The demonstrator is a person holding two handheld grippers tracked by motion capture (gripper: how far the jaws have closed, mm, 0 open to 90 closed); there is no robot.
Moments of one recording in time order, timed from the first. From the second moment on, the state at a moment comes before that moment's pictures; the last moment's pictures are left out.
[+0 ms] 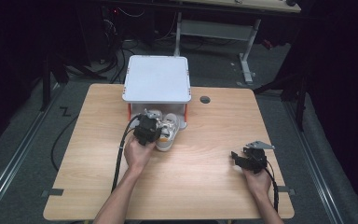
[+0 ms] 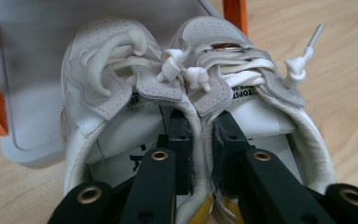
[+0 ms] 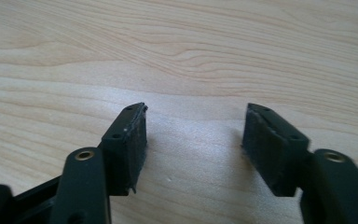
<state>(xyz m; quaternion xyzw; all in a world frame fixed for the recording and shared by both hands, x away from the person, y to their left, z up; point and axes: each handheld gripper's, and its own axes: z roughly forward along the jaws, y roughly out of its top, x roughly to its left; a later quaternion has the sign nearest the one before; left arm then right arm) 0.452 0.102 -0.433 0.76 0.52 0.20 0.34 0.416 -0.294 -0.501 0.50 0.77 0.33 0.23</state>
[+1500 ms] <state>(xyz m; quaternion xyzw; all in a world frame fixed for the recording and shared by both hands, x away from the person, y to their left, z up) 0.485 0.108 -0.455 0.73 0.56 0.22 0.33 0.491 -0.152 -0.354 0.35 0.80 0.46 0.17</state>
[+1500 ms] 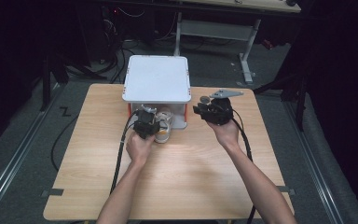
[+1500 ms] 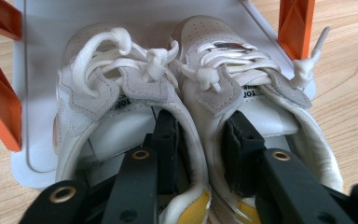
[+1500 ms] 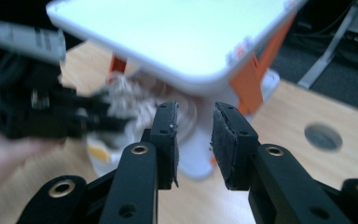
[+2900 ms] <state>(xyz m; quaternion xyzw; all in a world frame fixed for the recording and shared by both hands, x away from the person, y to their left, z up) 0.418 0.117 -0.449 0.73 0.56 0.21 0.32 0.537 -0.093 -0.348 0.36 0.80 0.43 0.21</state>
